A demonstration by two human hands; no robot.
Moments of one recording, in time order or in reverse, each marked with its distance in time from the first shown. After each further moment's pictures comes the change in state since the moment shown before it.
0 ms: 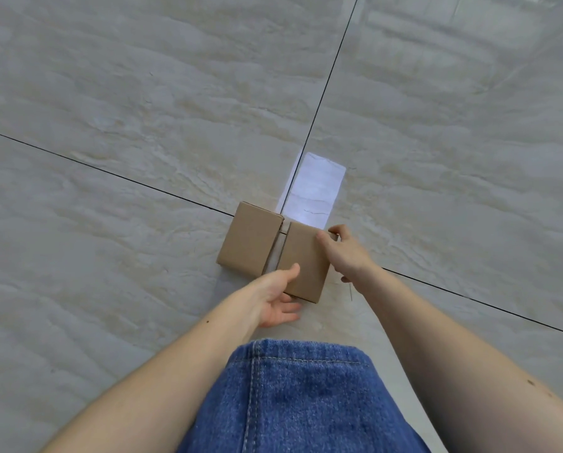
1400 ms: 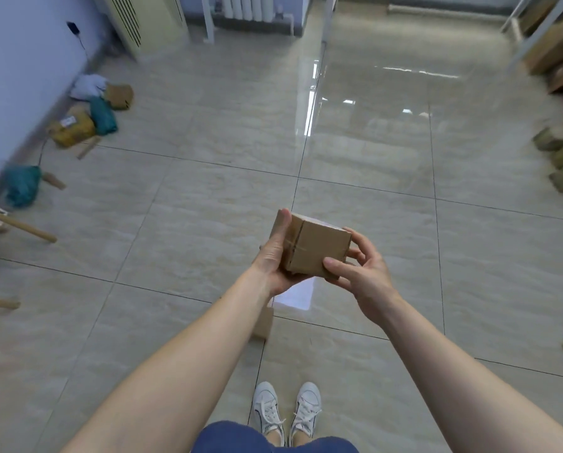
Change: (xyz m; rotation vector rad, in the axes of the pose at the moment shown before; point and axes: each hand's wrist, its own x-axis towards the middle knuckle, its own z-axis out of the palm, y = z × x) left_hand -0.663 0.056 0.153 -0.122 -0.408 0.507; right_hand -0.577 -0.249 -0.294 0.854 0.124 -0.504
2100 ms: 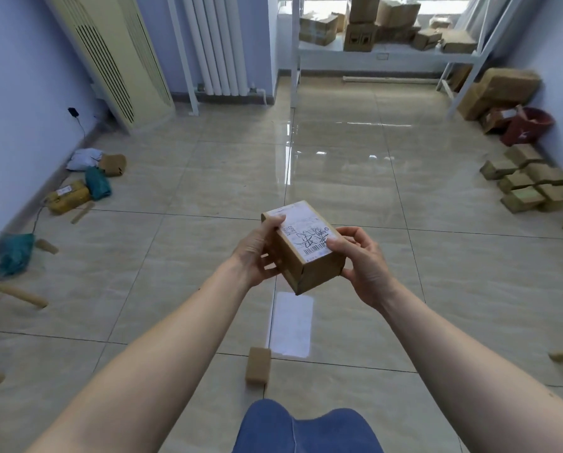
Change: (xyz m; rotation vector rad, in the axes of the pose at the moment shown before) left_hand -0.078 0.052 0.054 0.398 0.111 0.223; right_hand -0.046 -0.087 -0.002 0.134 -0.044 -0.167
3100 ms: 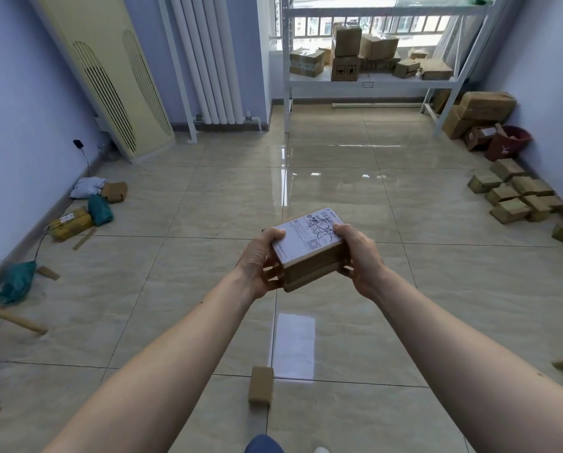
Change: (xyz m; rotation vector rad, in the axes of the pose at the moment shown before) left_hand -0.047 0.001 0.013 0.019 -0.002 0.016; right_hand -0.004 -0.024 0.011 -0.108 0.244 0.115
